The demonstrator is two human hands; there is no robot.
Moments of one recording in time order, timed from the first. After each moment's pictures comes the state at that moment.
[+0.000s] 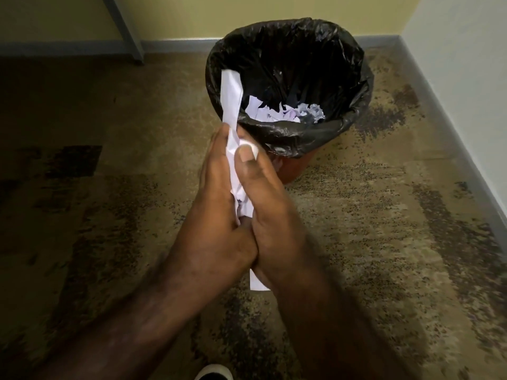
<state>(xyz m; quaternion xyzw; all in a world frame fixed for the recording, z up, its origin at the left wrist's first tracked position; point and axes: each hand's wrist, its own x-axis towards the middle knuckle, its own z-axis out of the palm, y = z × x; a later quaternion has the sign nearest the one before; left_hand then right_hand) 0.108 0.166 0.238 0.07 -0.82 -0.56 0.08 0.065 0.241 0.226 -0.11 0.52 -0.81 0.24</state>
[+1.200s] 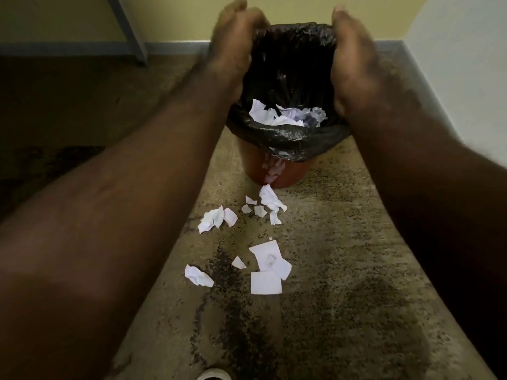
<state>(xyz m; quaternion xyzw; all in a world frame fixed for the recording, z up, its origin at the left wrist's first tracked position) -0.111 0.112 0.255 0.15 -0.66 -0.72 0.16 -0.161 0.266 0.245 -0.04 0.76 -0.65 0.05</state>
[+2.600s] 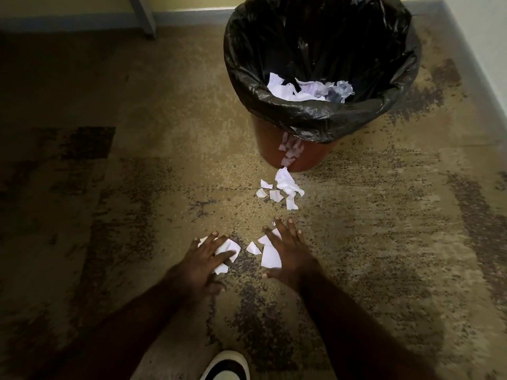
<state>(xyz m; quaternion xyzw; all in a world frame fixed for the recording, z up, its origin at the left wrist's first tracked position) 0.186 0.049 -0.051 -0.11 -0.96 -0.16 -0.21 0.067 0.305 -0.052 -0.31 0.89 -0.15 0.29</state>
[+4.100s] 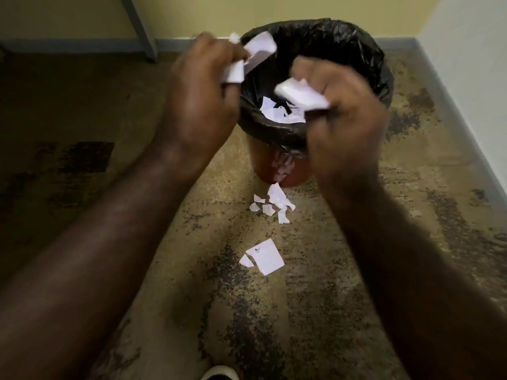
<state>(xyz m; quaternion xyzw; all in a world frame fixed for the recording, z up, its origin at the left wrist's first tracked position) -0.001 0.096 0.257 0.07 -0.91 -0.26 0.32 -0.035 0.258 0.228 -0.28 0.76 -0.52 -0.27</state>
